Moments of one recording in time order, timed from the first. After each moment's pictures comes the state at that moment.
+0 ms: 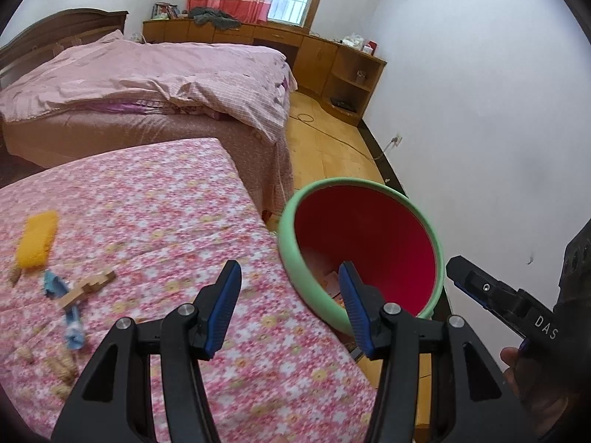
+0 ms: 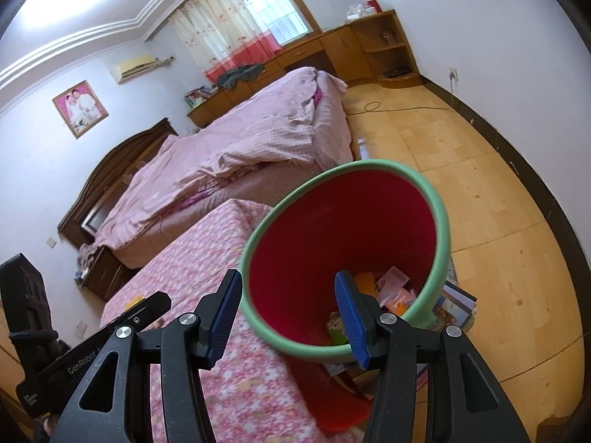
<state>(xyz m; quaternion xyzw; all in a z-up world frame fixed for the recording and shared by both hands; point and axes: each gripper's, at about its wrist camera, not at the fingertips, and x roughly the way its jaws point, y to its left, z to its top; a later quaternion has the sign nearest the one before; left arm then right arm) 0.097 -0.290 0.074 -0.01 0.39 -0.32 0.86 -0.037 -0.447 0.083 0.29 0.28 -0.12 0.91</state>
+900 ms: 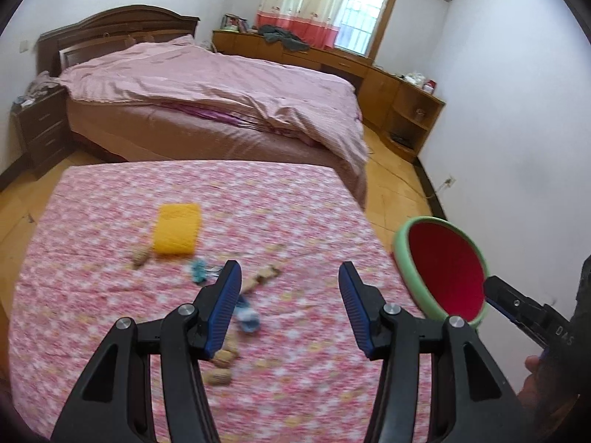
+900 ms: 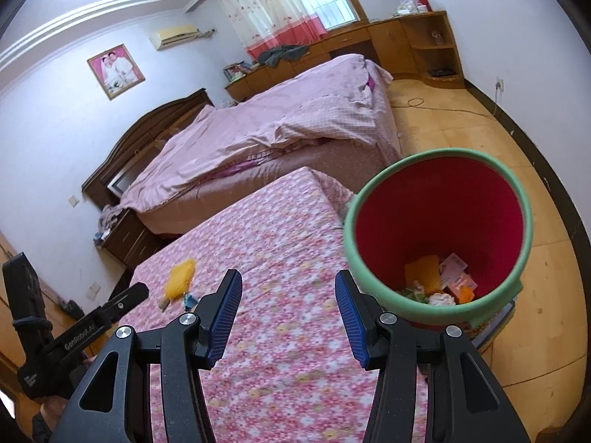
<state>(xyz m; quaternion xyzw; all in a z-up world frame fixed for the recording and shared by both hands) 0.116 -0.132 0.097 -0.05 0.37 -0.21 0.90 0.002 -0.347 0.104 0.25 0.31 -0.05 0.92</state>
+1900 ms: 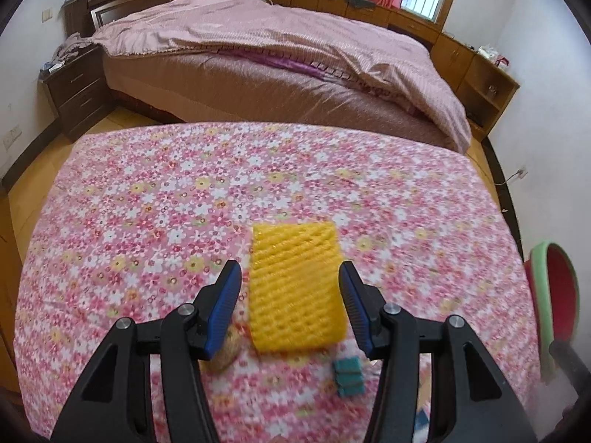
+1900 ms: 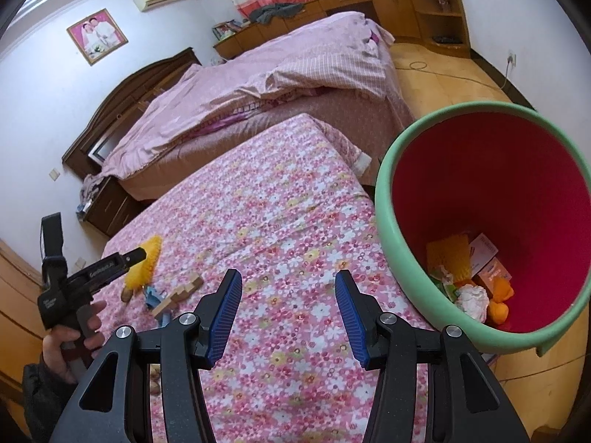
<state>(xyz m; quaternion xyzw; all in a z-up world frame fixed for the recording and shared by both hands) 0.288 -0.086 -0.004 -0.03 0.47 -0.11 0.88 0.092 -0.344 0.035 0.24 0.39 -0.05 0.89</state>
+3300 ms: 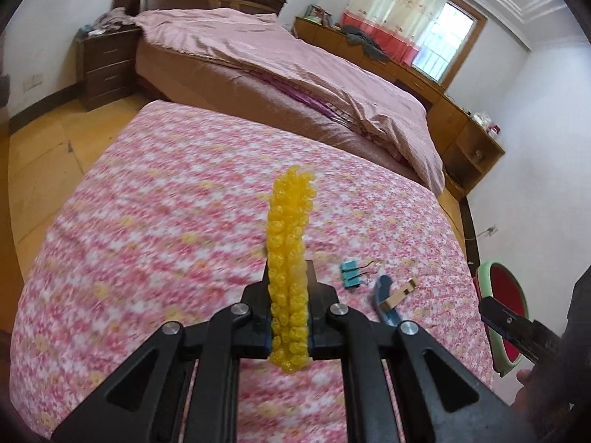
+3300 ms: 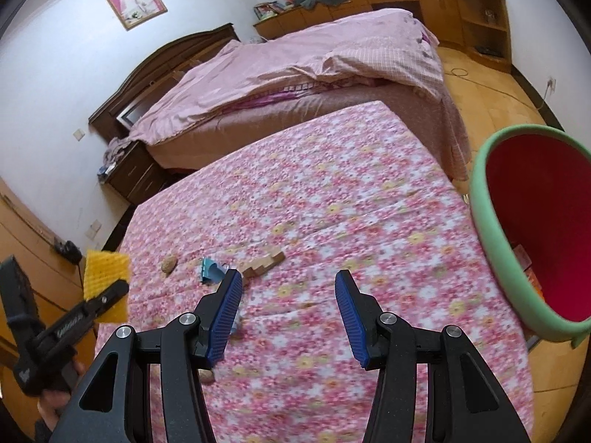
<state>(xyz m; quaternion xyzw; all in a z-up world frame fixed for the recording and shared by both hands) 0.160 0.003 0.028 -0.15 0.40 -0.11 0.90 0.114 -0.262 0.050 0.20 0.41 0.01 0.89</state>
